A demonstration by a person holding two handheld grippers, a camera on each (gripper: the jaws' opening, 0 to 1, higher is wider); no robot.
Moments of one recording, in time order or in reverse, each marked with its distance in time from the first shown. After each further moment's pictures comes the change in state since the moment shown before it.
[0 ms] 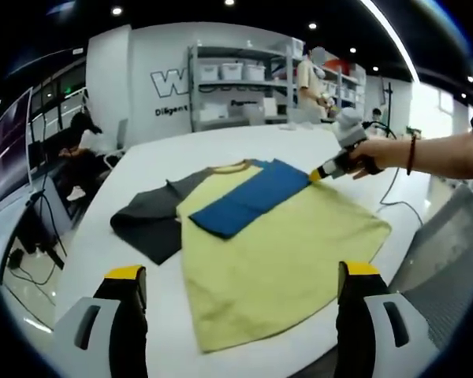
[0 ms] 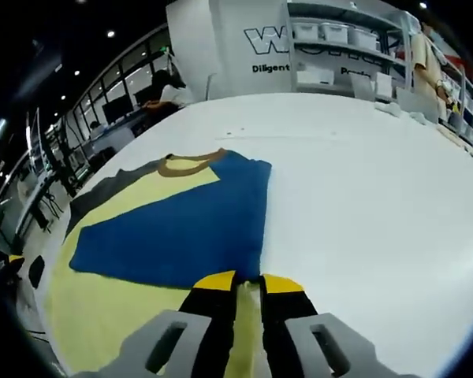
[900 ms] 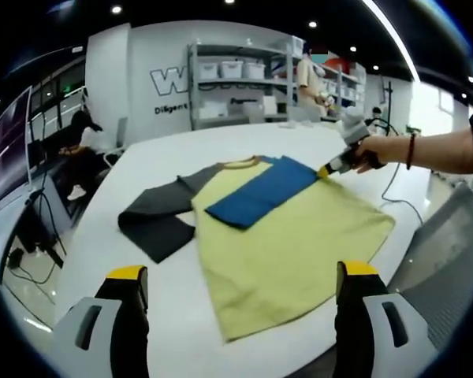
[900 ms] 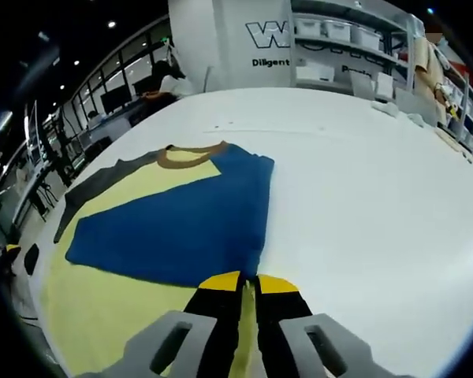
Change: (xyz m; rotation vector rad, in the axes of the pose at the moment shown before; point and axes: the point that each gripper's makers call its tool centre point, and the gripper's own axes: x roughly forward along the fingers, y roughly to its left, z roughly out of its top) left arm 0.000 0.000 -0.002 0.000 0.012 -0.006; right arm -0.010 -0.035 -0.002 -0.031 0.039 -0.018
